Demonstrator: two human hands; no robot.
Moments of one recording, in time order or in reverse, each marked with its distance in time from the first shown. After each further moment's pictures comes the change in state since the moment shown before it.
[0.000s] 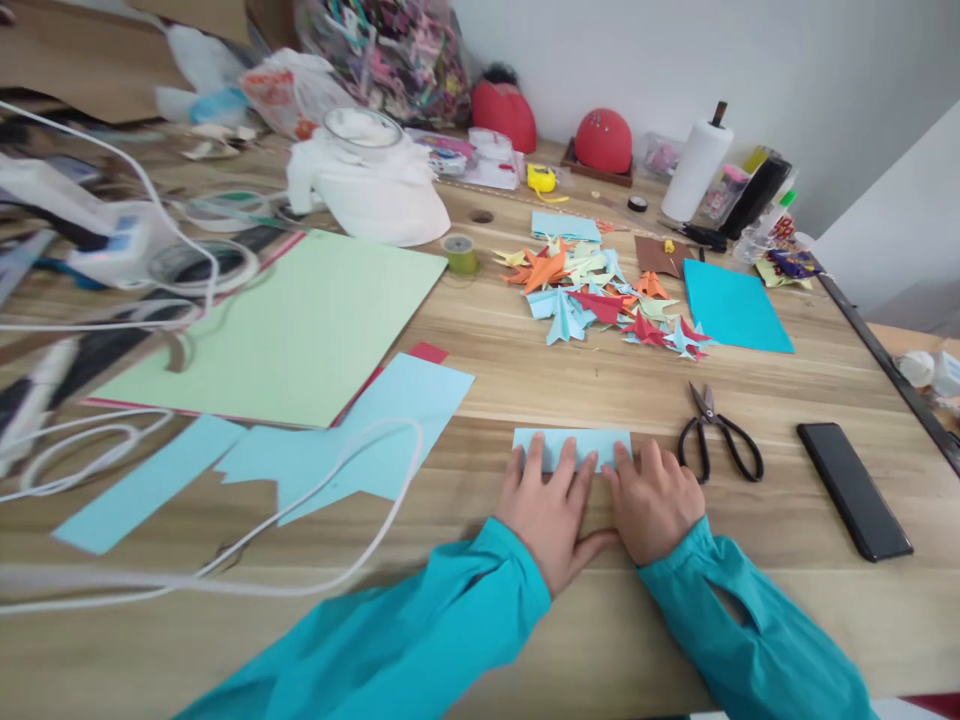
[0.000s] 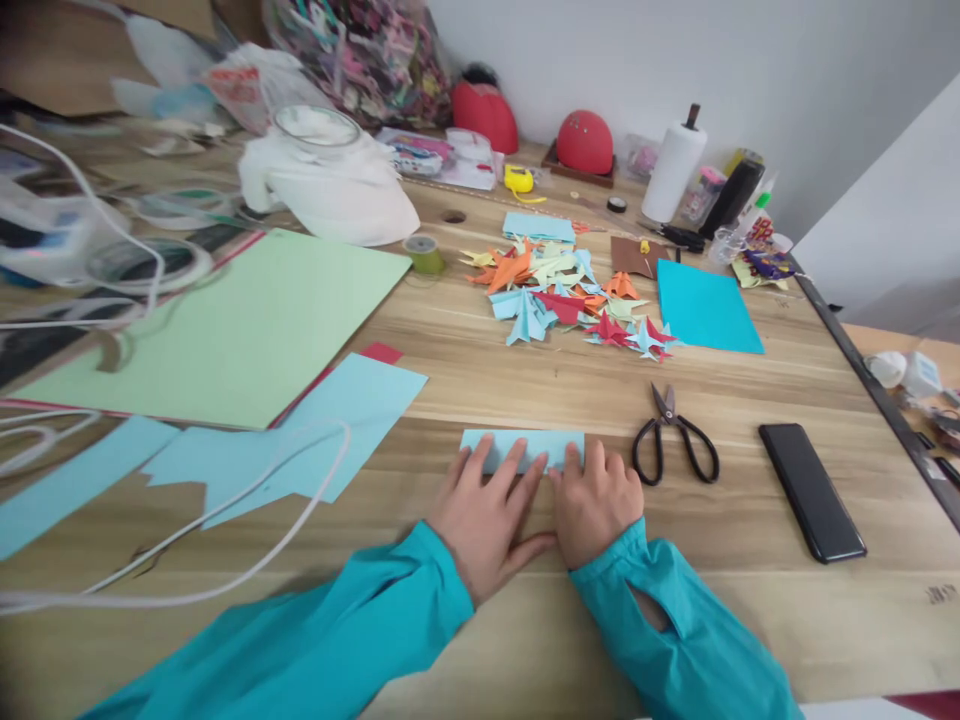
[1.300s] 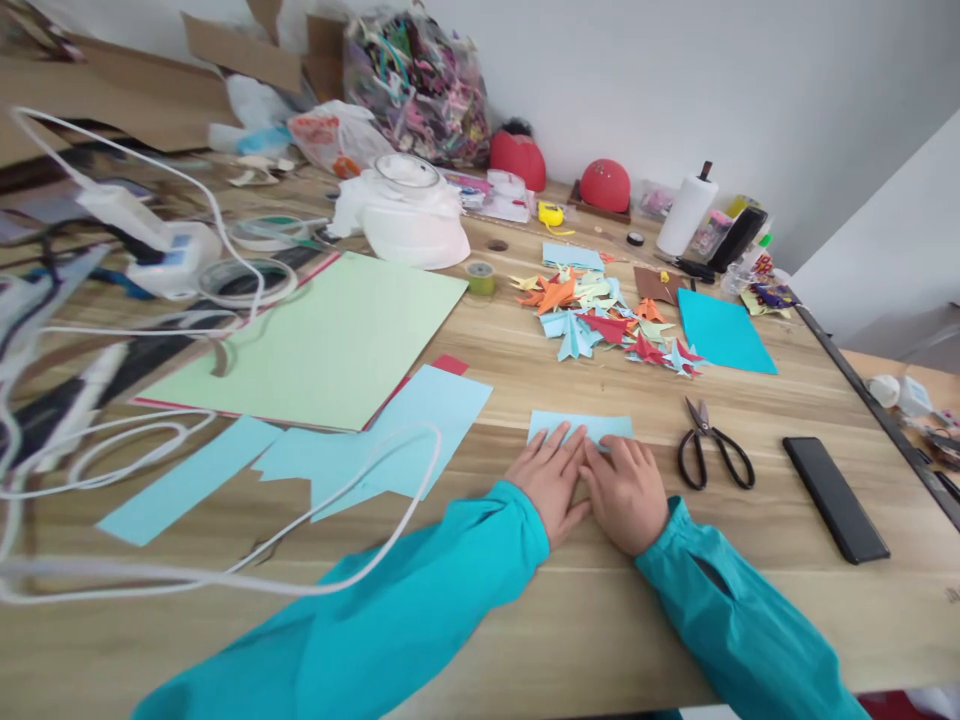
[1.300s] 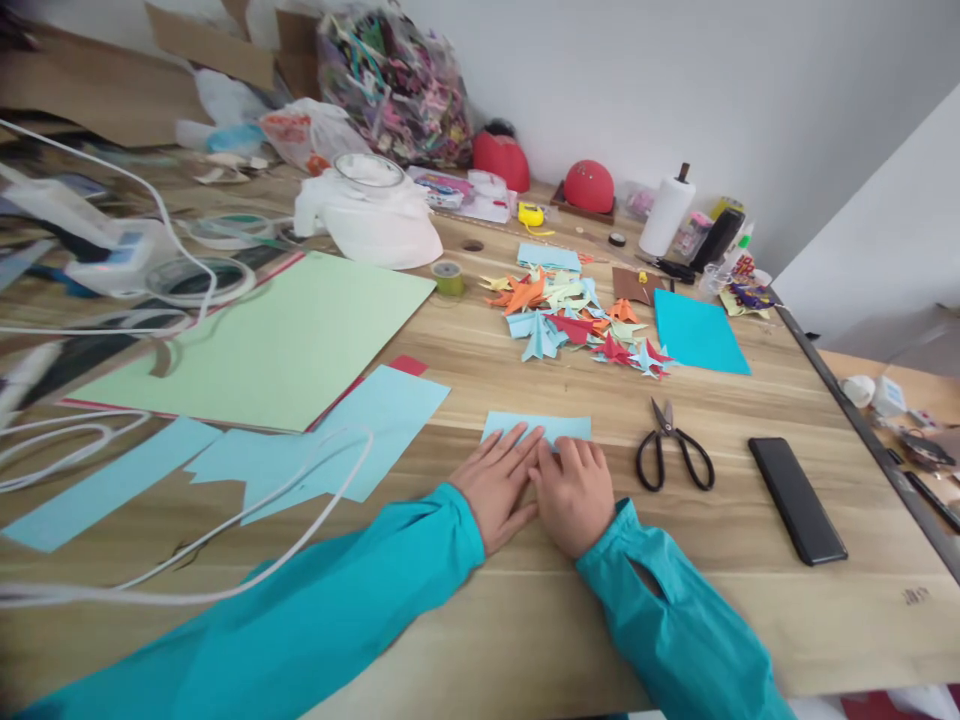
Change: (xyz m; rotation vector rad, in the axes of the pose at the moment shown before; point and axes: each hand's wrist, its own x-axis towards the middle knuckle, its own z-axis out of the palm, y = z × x) left_hand 0.022 -0.040 0.033 -0.044 0.175 0.211; right_hand 0.019 -0.012 0.007 0.207 0.247 -0.313
